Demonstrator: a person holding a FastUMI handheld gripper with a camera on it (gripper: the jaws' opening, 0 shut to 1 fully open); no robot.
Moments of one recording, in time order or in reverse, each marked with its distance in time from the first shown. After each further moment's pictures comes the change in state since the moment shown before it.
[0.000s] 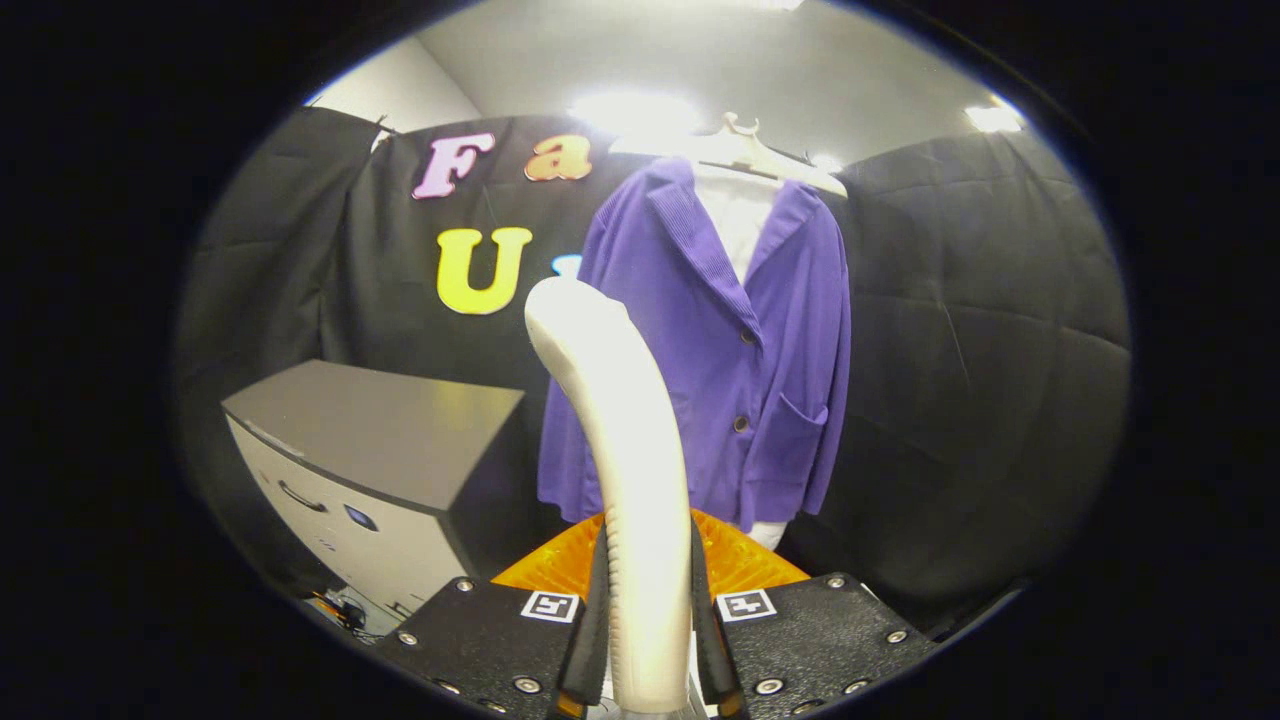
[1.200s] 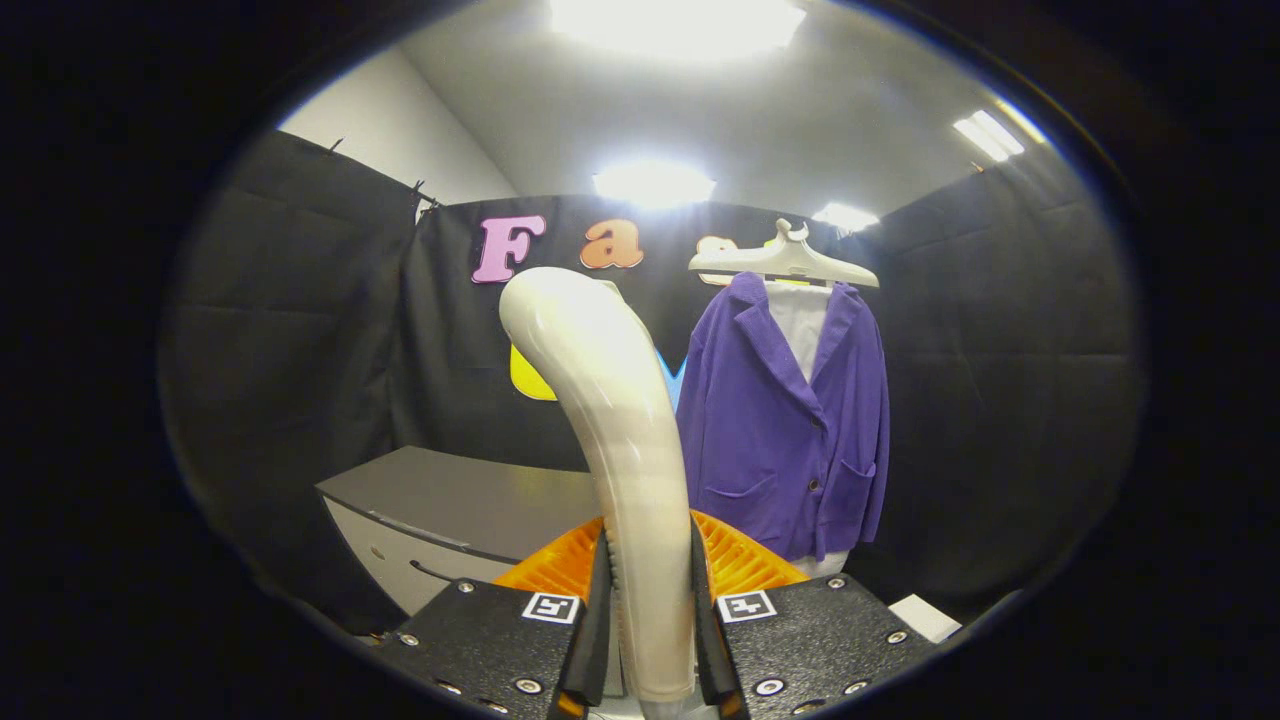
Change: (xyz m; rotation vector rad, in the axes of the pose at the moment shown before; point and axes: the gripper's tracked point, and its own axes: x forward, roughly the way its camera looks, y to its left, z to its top) arm -0.100 0.128 0.065 0.039 -0.163 0.063
